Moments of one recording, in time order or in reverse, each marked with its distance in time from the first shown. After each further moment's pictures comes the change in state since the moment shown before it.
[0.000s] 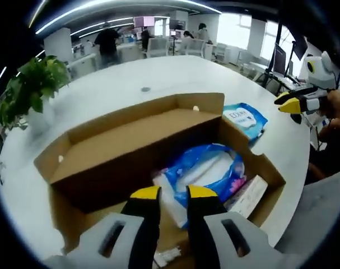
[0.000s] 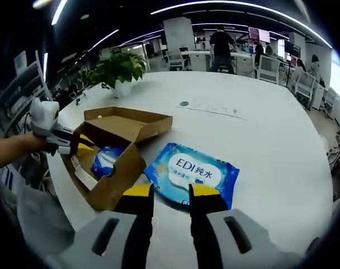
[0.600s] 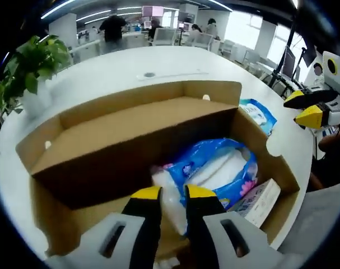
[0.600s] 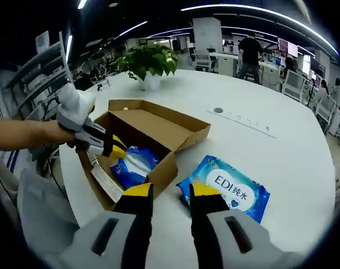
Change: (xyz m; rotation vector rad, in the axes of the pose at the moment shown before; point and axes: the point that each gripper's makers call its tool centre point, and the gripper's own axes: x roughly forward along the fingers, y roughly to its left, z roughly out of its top) left arm 0.025 0.007 -0.013 -0.071 0.057 -0.006; right arm 0.036 0.067 0.017 -0.174 0.026 0.138
